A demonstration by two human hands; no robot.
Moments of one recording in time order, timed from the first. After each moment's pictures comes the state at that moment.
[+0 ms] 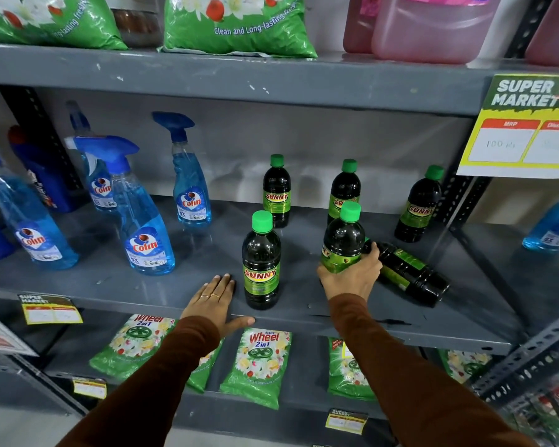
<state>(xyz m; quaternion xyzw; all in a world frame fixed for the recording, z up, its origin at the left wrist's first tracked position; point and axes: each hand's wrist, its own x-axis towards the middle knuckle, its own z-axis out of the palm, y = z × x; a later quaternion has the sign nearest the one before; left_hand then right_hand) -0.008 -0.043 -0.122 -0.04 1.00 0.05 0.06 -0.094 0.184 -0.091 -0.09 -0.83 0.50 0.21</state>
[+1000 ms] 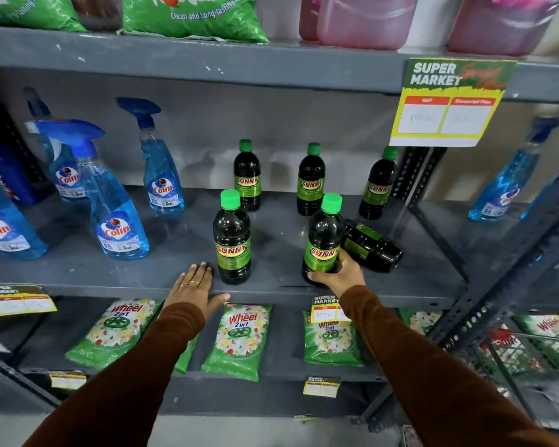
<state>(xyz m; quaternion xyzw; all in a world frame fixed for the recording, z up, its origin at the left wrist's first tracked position) 0.007 -0.023 -0.131 -0.07 1.00 0.05 0.04 -0.057 0.255 -0.096 0.00 -0.83 0.55 0.01</state>
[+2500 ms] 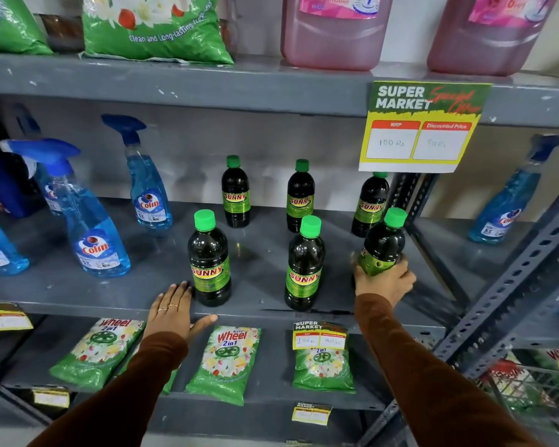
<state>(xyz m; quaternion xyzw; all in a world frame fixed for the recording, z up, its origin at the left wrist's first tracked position) 0.004 -0.006 -0.140 -0.16 0.98 0.07 -0.01 -0.105 0.319 -0.084 -0.23 -0.80 0.50 0.24</state>
